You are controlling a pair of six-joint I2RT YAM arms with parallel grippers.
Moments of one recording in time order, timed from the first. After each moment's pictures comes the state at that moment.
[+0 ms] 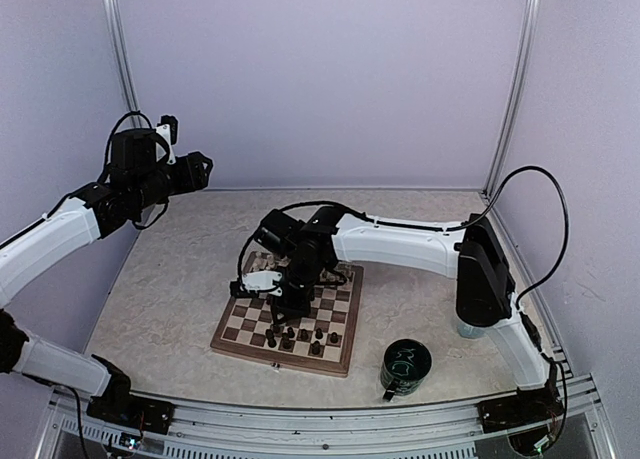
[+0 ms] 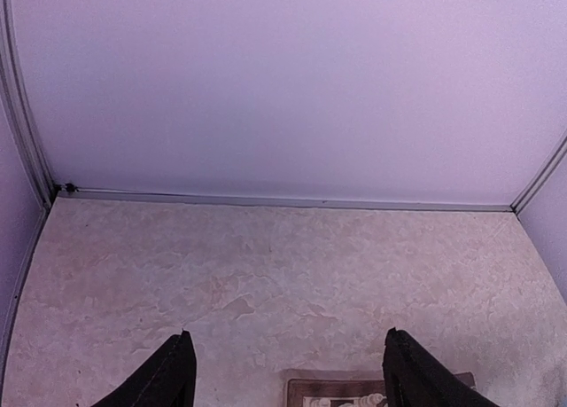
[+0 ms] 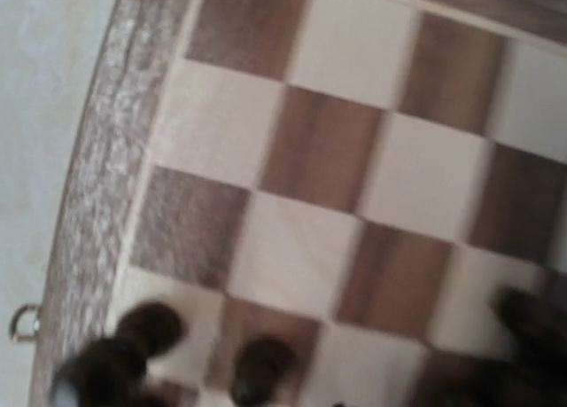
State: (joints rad) left arm -0.41 1.26 1.11 -0.15 -0.18 -0.28; right arm 1.08 2.36 2.13 -0.96 -0.25 -0.54
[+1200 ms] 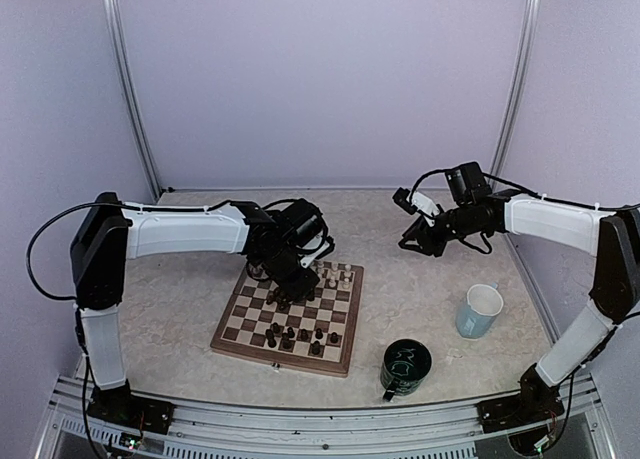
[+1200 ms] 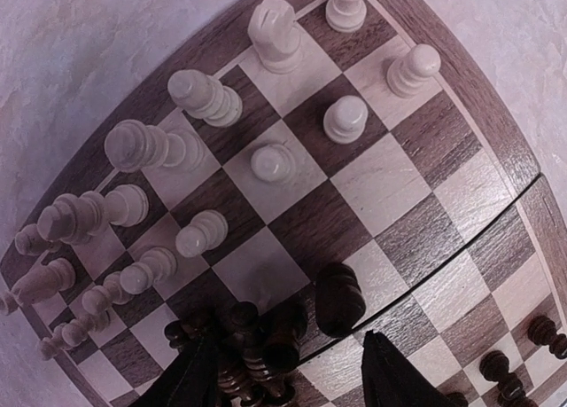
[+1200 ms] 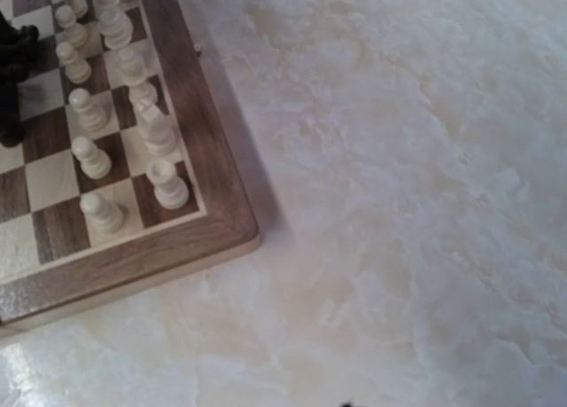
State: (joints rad) left arm -0.90 1.96 1.50 -0.72 -0.11 -0.02; right arm 0.39 1.57 1.12 -0.37 -0.45 -0.50
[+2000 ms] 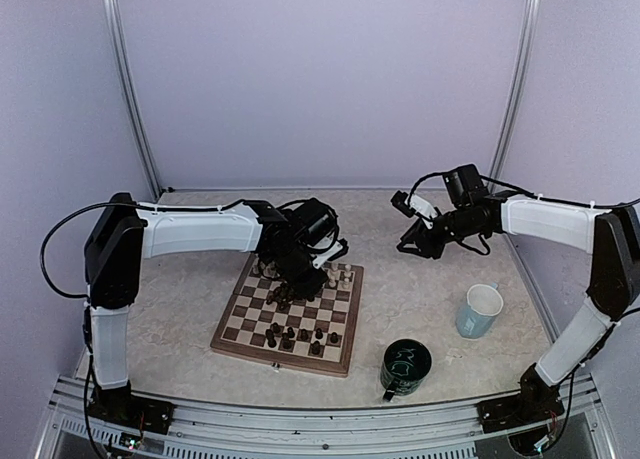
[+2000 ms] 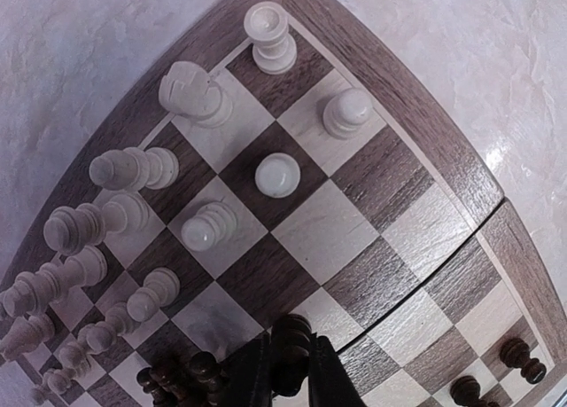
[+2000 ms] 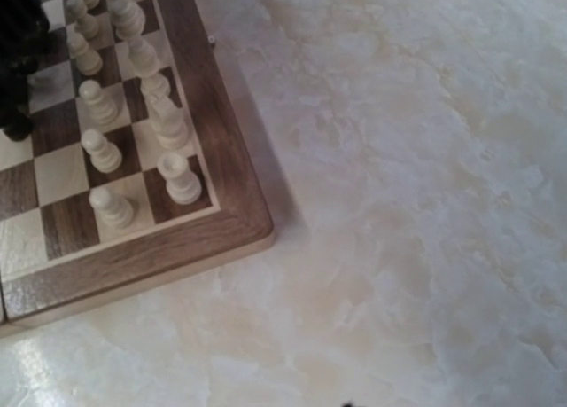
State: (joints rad) left arm -0.91 2.05 1.61 -0.74 -0.05 0.03; right arm 0.39 1.60 1.12 -0.37 -0.48 -0.51
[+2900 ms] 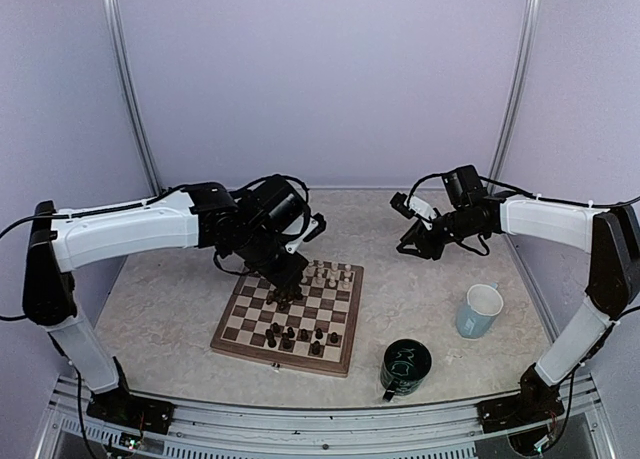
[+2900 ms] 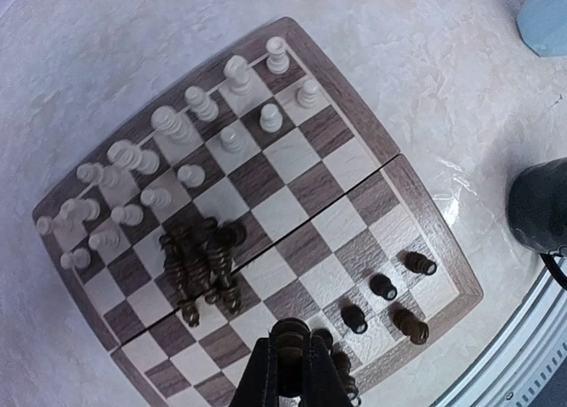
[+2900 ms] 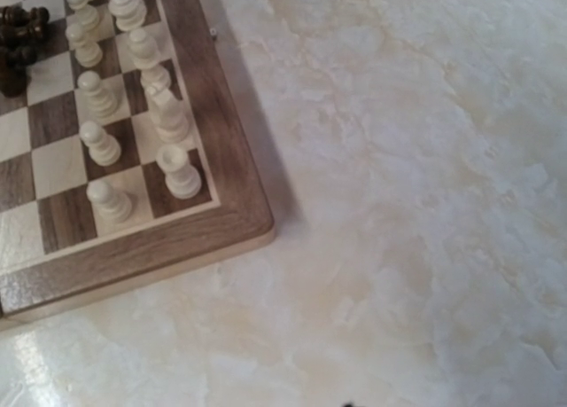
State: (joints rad) left arm -0.98 1.72 1.48 -0.81 -0.09 -0.16; right arm 0.39 1.61 1.12 -0.37 -0.48 -0.52
